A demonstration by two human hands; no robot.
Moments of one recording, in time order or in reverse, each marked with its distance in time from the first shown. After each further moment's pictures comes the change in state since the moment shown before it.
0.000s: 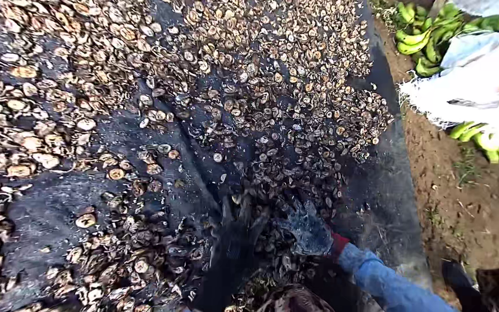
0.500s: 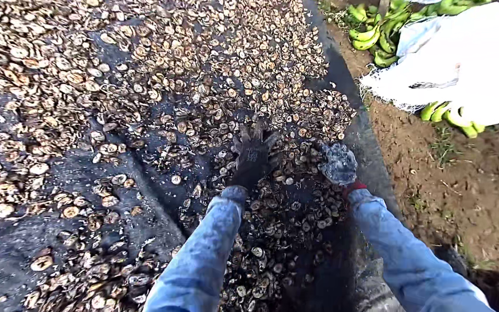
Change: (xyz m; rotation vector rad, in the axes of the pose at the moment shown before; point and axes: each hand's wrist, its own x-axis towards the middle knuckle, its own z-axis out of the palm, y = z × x) left_hand 0.237 0.084 -0.012 0.041 0.288 0.234; right_hand -0.036 0.191 -0.079 -0.020 0.380 0.688
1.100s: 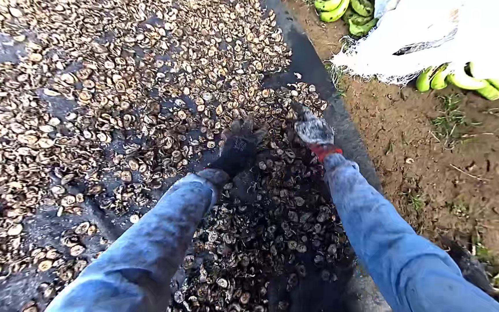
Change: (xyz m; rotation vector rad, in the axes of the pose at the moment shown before) left_hand 0.118 0.072 0.014 0.295 -0.291 0.105; right_hand 0.117 0.052 -0.048 0.502 0.043 0.118
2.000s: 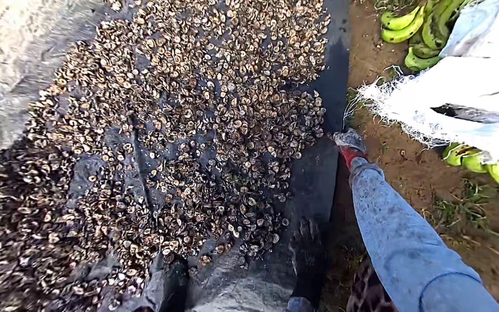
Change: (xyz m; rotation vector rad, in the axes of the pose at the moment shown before) left_hand -0.007 0.441 0.093 -0.235 -0.263 -0.924; right_hand 0.090 0.060 -0.163 -0.152 -0.493 0.317
